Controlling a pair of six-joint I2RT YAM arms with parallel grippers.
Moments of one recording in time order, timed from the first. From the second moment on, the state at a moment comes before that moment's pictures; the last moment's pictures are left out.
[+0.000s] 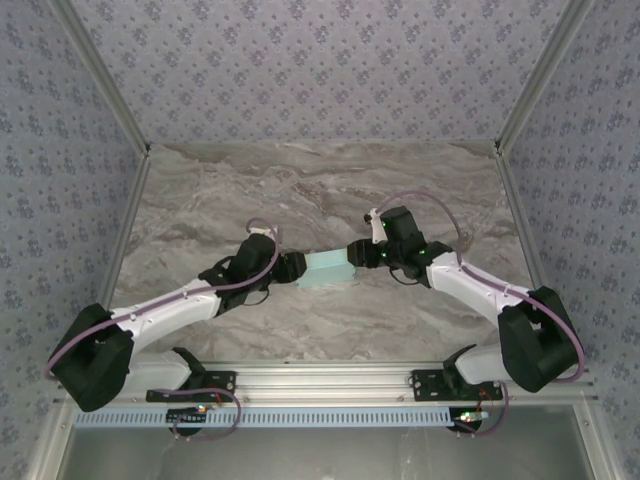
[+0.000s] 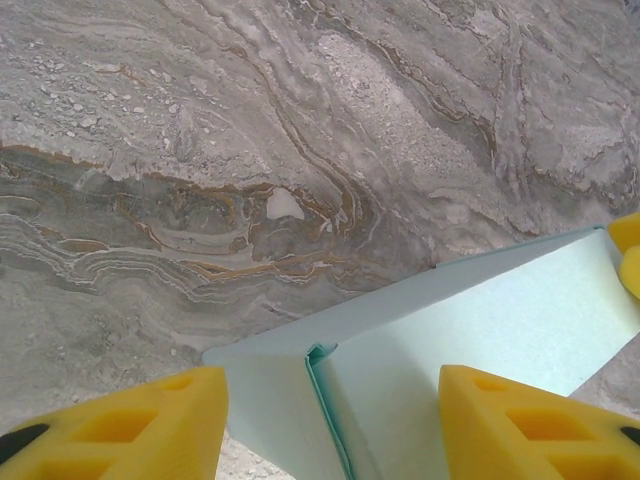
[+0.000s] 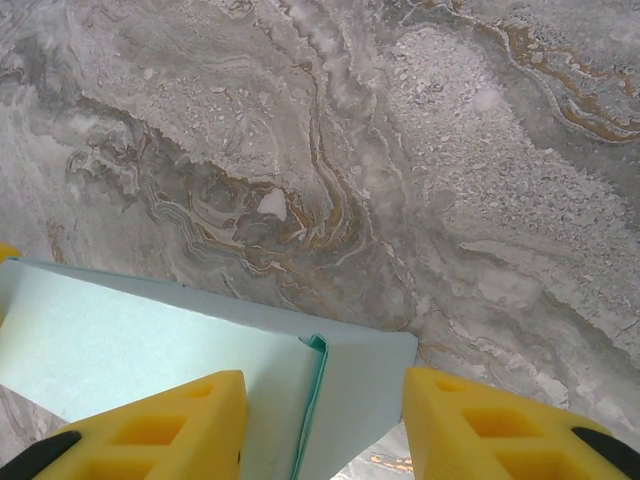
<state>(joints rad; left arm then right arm) -0.74 1.24 0.61 -0.05 -0.03 -0.74 0.53 1.36 0.77 -0.20 -0.24 0.37</state>
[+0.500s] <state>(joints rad) -0.74 1.23 0.53 0.09 0.01 -0.79 0.52 1.35 0.70 -0.08 -0.29 0.38</state>
